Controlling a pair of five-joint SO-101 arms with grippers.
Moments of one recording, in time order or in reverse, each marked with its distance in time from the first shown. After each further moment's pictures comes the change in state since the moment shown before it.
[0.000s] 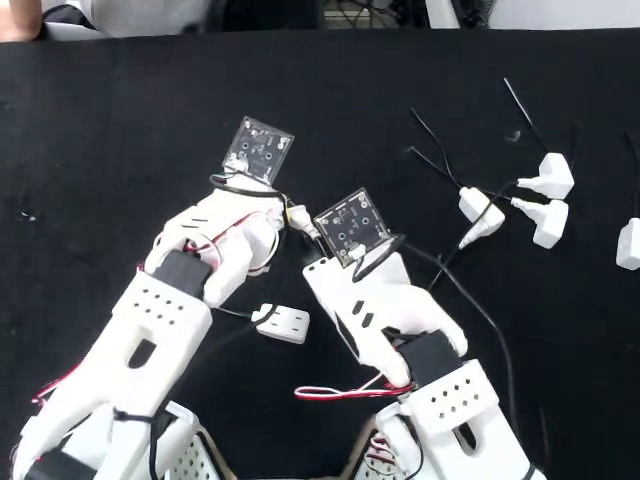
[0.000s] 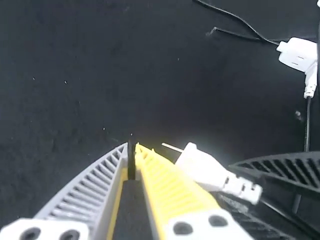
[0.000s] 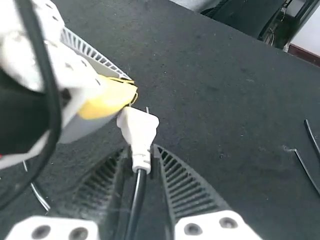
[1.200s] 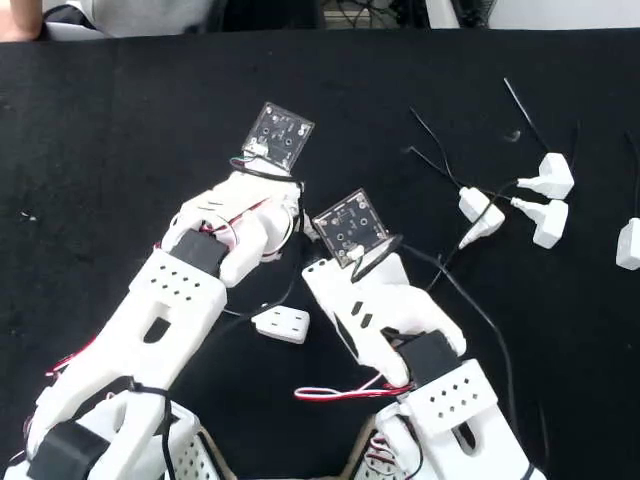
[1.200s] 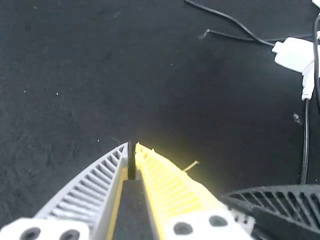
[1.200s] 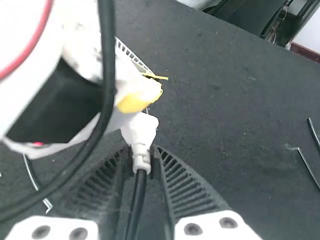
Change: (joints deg) left arm 1.2 9.3 -6.5 -0.4 -1.2; right arm -0.3 -0.1 0.4 0.0 0.0
